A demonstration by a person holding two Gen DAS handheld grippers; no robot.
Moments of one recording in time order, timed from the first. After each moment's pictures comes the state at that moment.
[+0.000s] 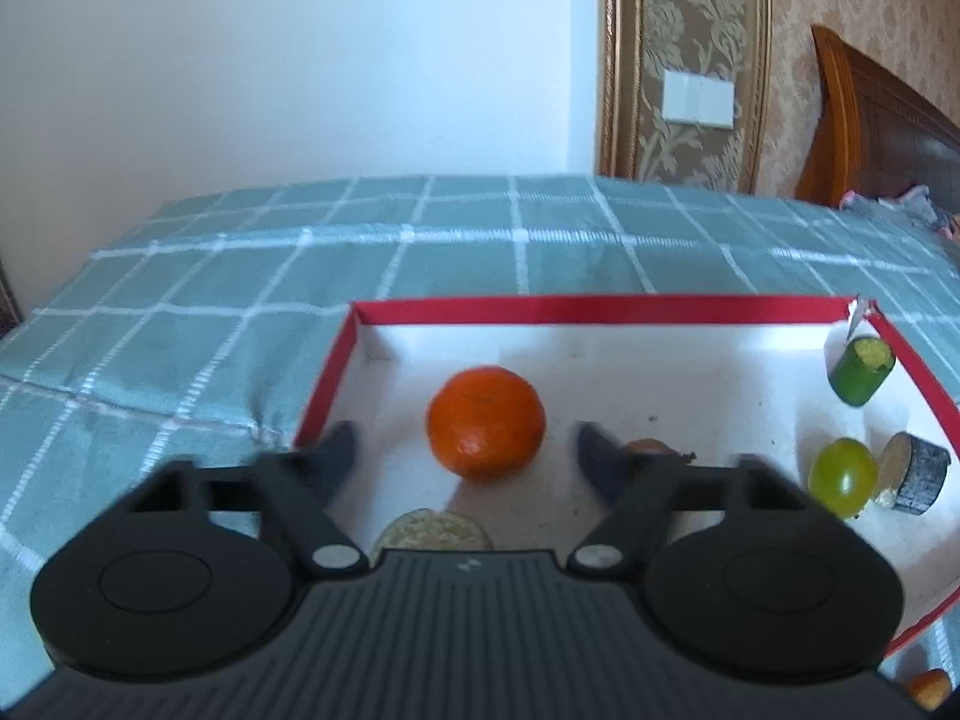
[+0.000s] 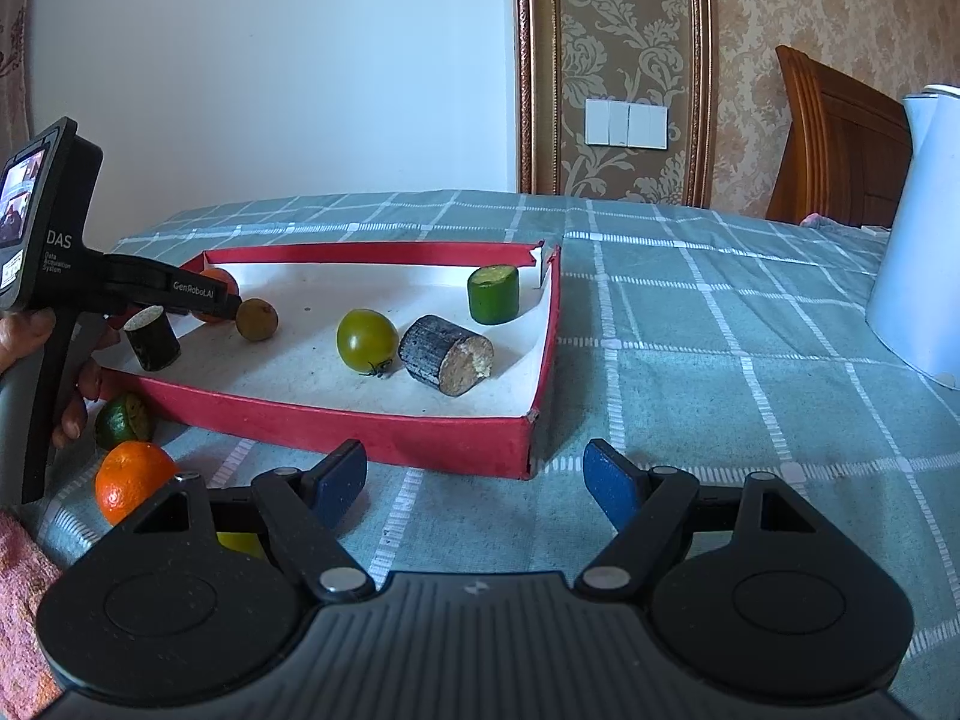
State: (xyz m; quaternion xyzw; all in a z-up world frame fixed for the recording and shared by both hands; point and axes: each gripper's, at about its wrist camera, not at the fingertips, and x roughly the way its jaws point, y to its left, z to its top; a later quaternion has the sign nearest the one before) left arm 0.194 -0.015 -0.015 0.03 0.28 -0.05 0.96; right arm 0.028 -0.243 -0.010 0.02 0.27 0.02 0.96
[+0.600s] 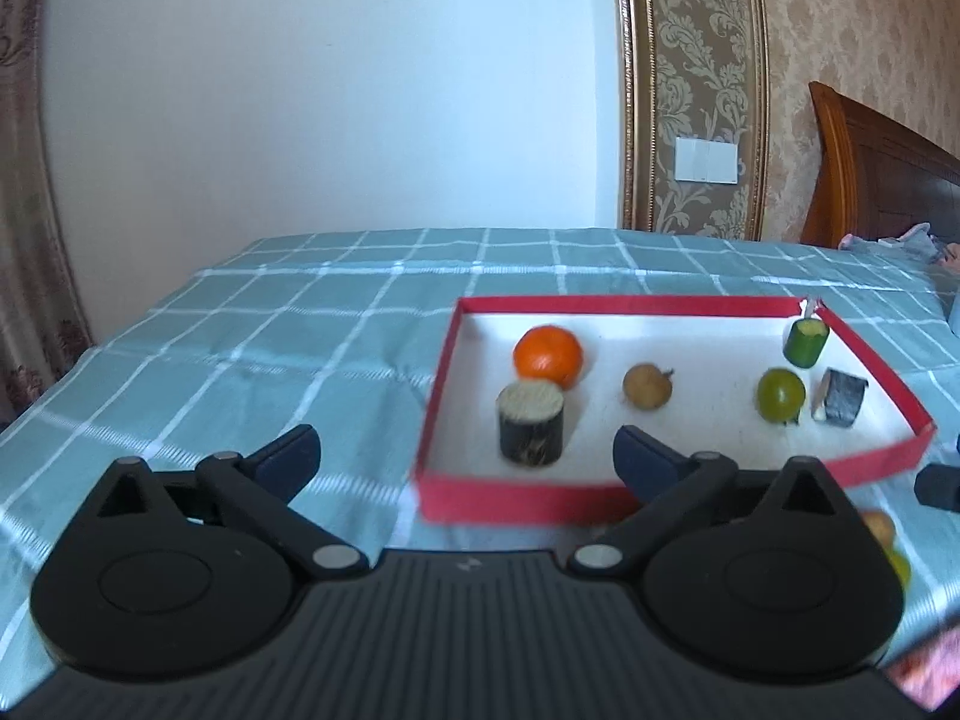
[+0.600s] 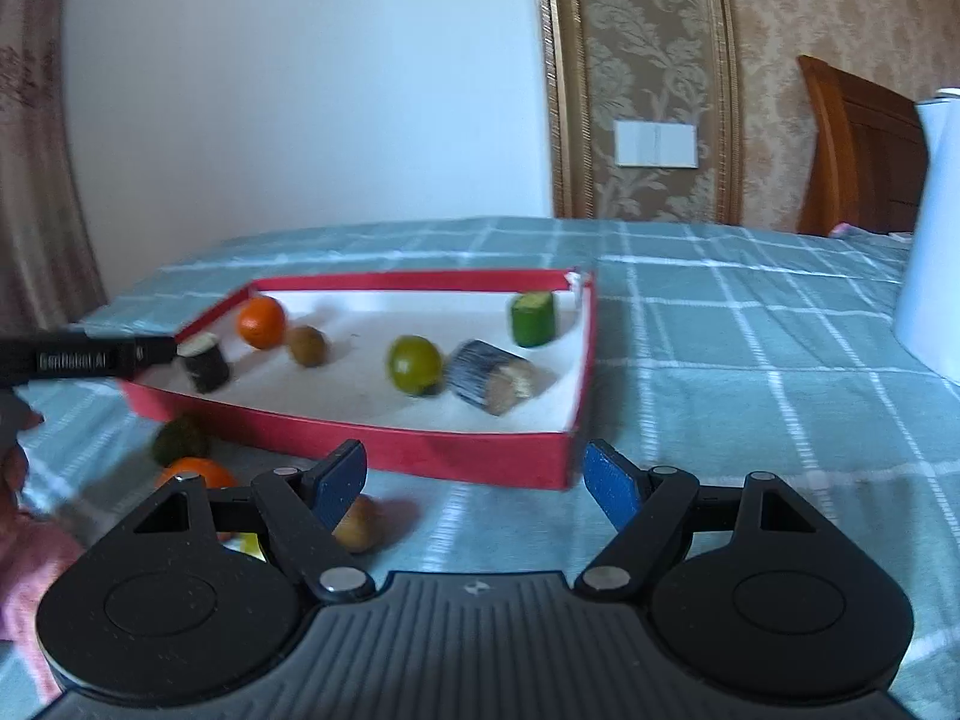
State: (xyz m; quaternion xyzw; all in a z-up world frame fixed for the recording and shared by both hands) left arm 0.067 0.027 0.000 0.03 0.22 -0.02 0.97; right arm 0.009 -0.239 0.000 0.05 0.24 0.08 0.97
